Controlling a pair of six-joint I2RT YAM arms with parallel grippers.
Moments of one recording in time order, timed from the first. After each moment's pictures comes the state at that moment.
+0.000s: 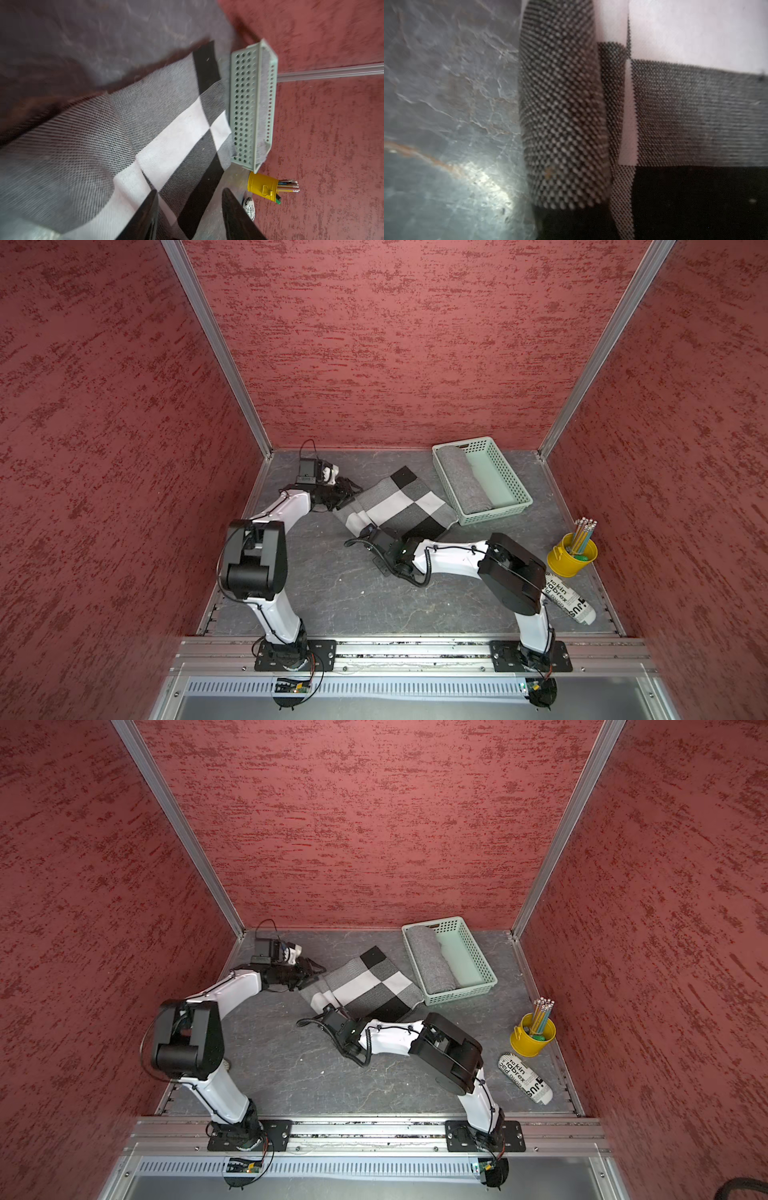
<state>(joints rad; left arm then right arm) -0.04 1.68 1.19 -0.31 0.66 -0.65 1.02 2.00 1.29 -0.34 0.20 0.28</state>
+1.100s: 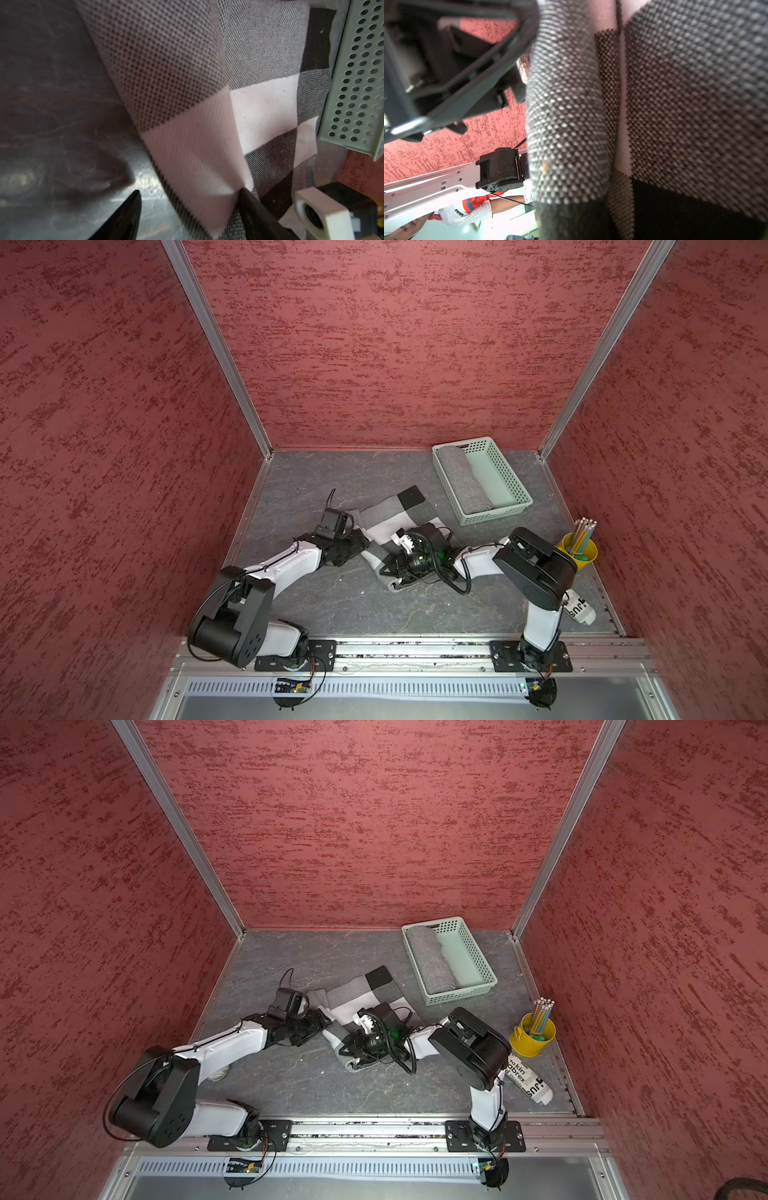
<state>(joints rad) -0.34 1.43 0.65 -0.23 0.21 -0.88 0.79 1.88 0.76 0.52 -0.76 1.09</state>
